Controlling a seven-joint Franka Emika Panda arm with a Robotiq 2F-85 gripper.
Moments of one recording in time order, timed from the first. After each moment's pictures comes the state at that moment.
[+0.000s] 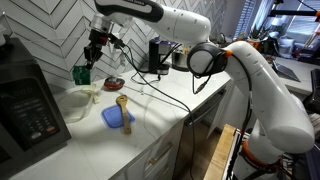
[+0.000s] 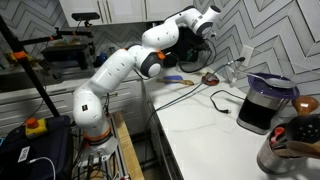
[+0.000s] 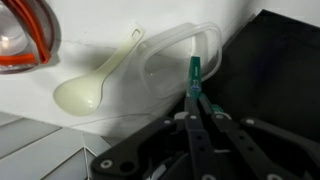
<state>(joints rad) 0.05 0.85 0.23 -0.60 0.30 1.62 -0.35</state>
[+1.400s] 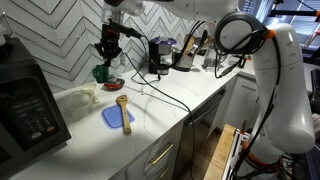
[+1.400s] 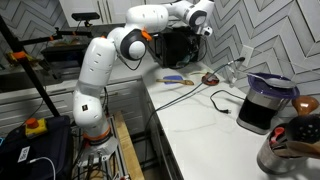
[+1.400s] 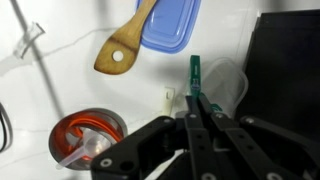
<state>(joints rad) 0.05 0.48 0.13 -1.10 0.24 1.65 0.16</state>
